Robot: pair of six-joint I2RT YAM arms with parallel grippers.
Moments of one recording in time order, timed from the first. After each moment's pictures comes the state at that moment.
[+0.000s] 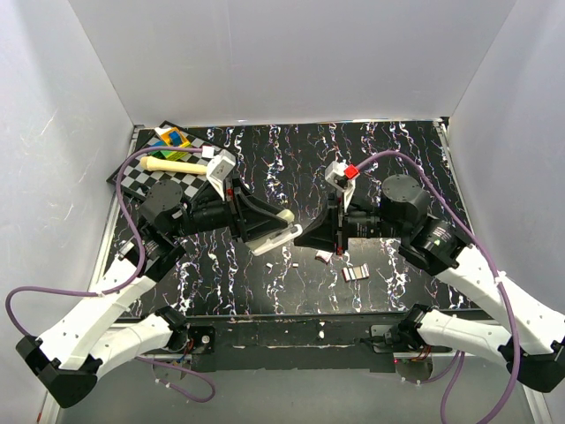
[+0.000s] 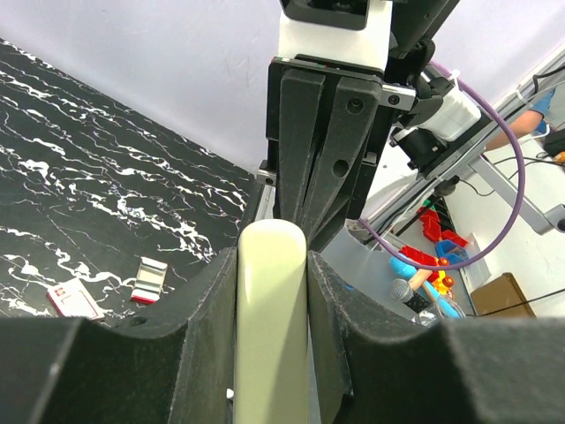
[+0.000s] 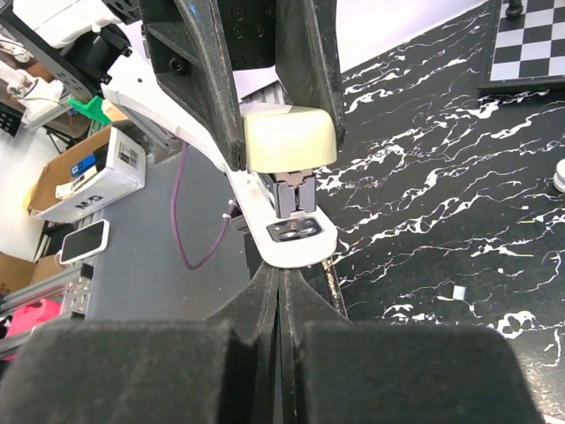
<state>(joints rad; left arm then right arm) -0.69 0.89 1.01 0.00 0.68 -0.58 0.87 0.94 1.09 -0.30 -0.66 0.35</state>
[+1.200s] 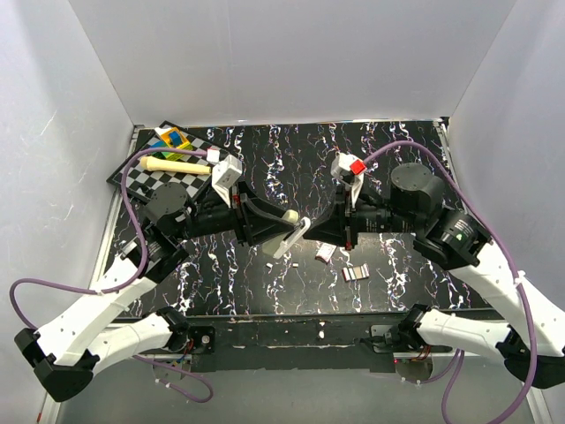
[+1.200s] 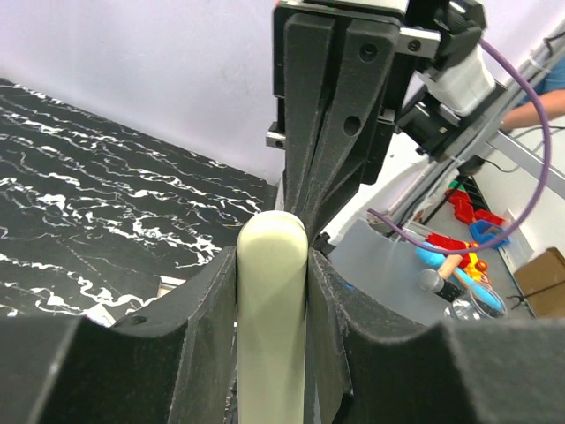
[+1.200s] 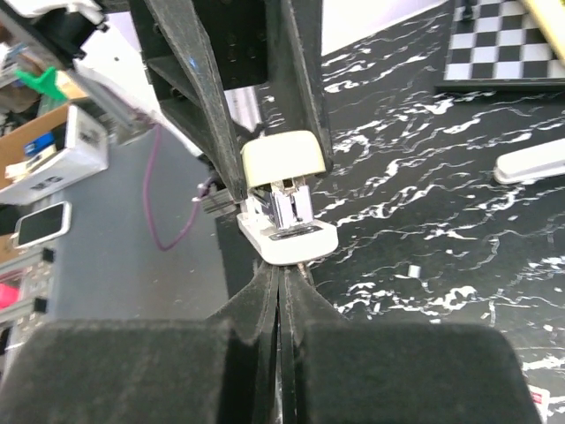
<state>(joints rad) -0.77 0.91 1.03 0.01 0.66 -0.45 0.87 0.99 1.33 -0.57 -0.62 0.20</state>
